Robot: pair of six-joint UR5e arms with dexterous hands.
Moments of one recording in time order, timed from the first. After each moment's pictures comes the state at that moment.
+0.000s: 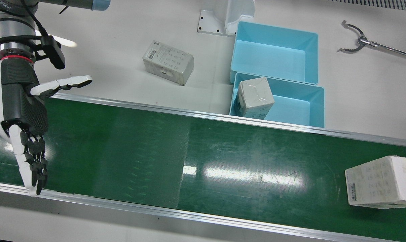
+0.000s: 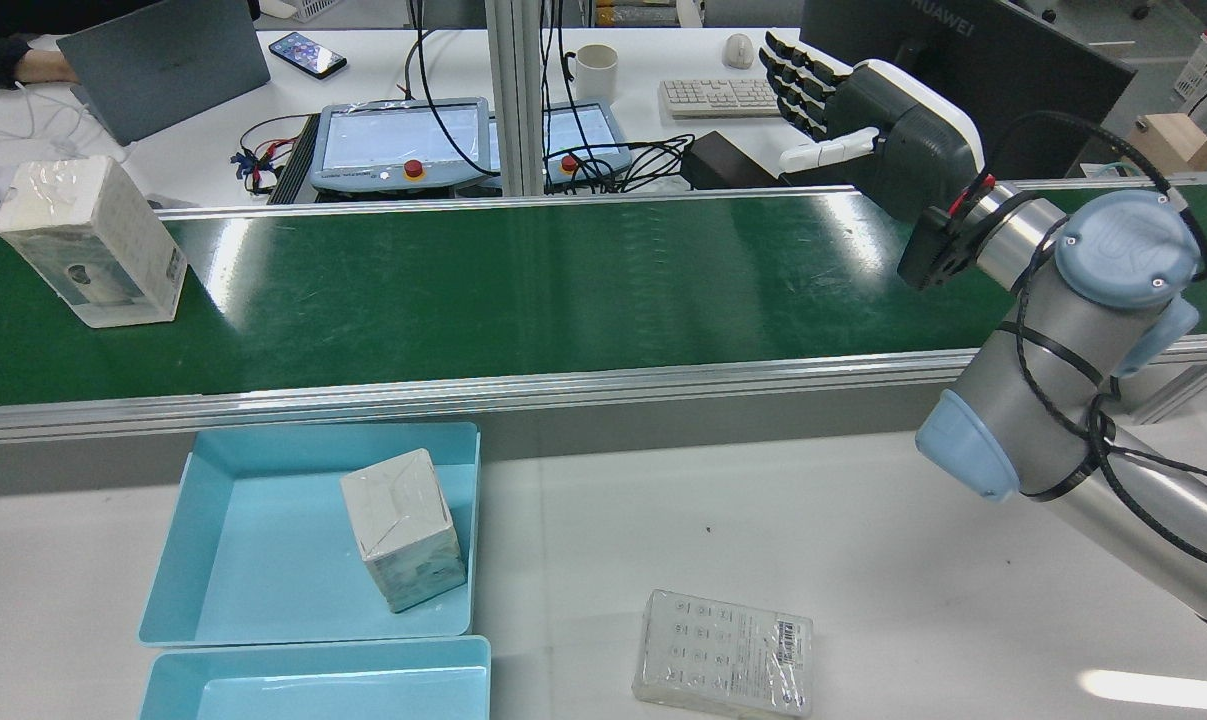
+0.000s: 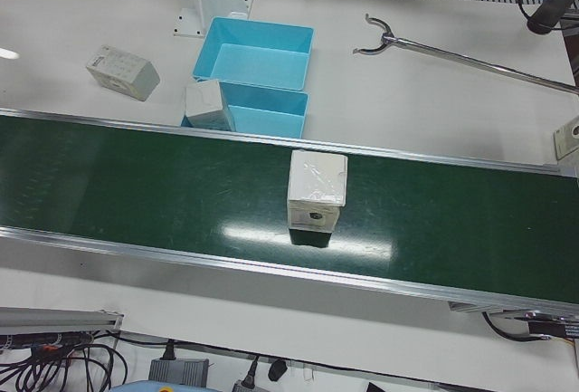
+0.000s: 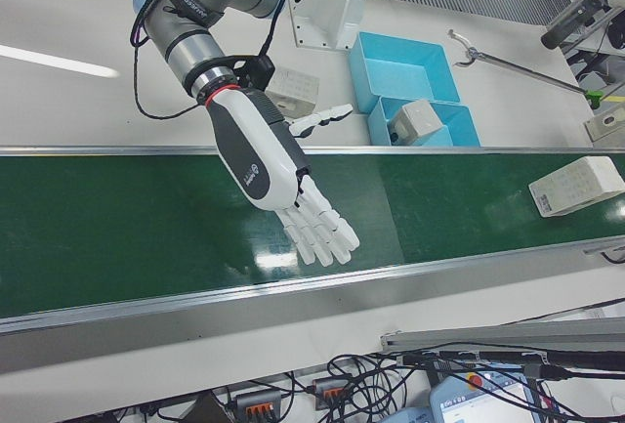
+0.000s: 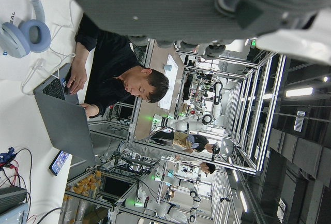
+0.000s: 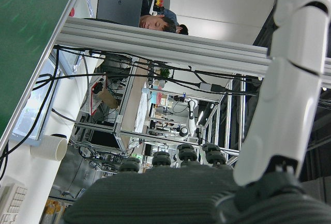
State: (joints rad) left arm -1.82 -1.81 -1.72 0.52 1.92 -0.16; right arm 1.02 -1.10 1.84 -3.54 -1.37 -0.27
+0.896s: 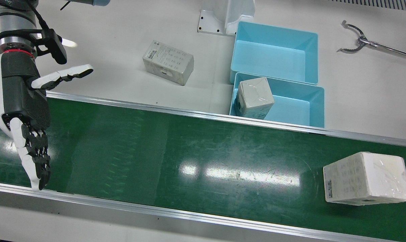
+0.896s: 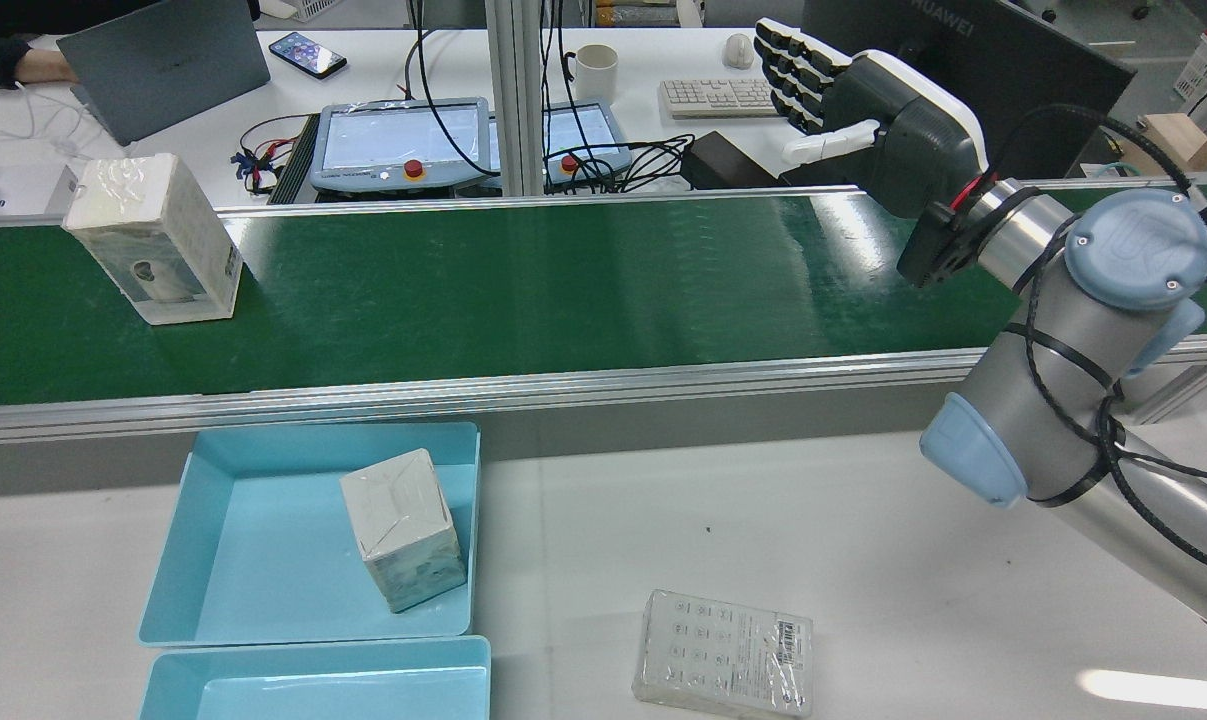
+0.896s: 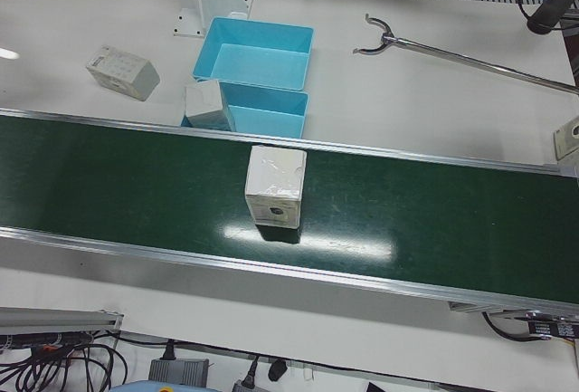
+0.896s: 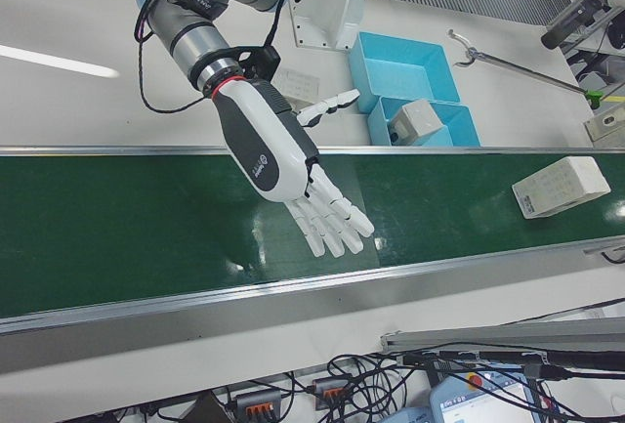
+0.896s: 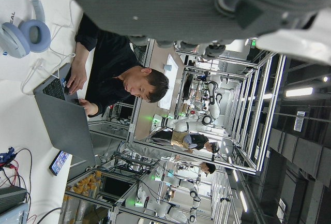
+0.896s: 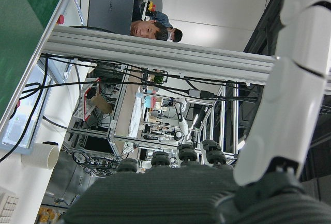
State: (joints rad) left arm -1.82 -1.81 -1.72 0.52 1.92 -0.16; right arm 1.01 -1.10 1.87 -3.54 -1.37 -0.26
